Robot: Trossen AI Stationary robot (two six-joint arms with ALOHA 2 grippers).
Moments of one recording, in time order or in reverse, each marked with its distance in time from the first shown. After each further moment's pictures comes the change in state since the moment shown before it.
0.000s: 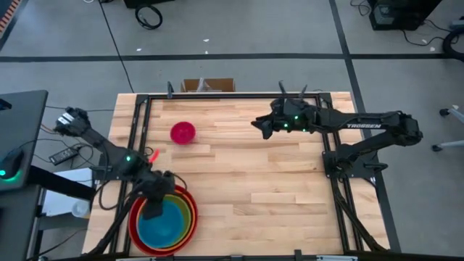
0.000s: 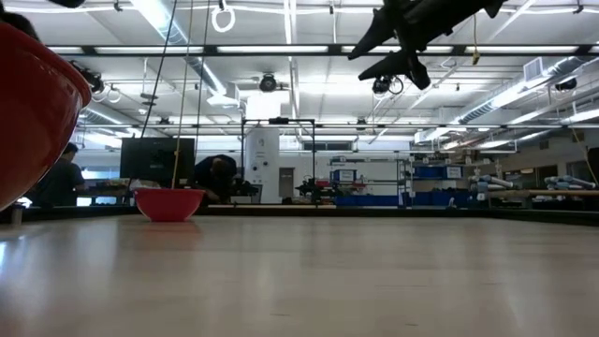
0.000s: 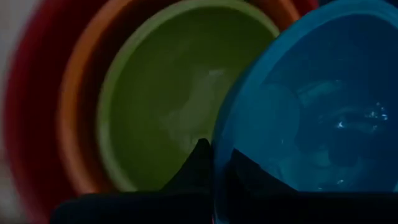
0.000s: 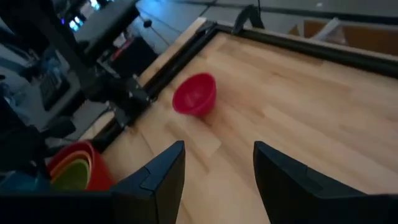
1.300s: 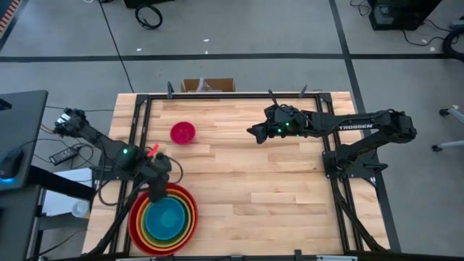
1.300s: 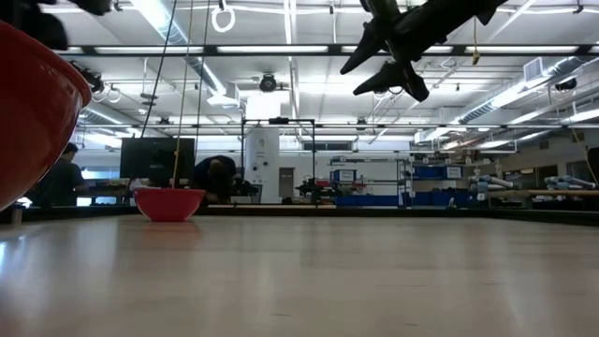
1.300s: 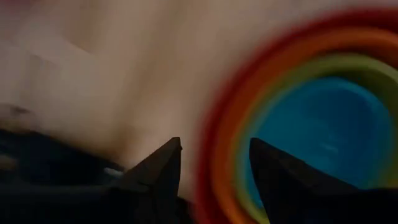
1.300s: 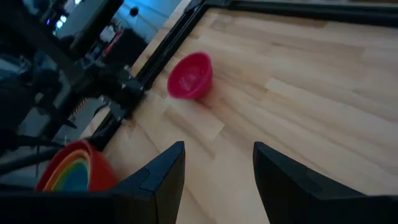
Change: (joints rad) left arm 0.074 0.000 0.127 -0.404 -0.321 -0.077; right arm 0.035 0.082 0.000 0.007 0.012 0.139
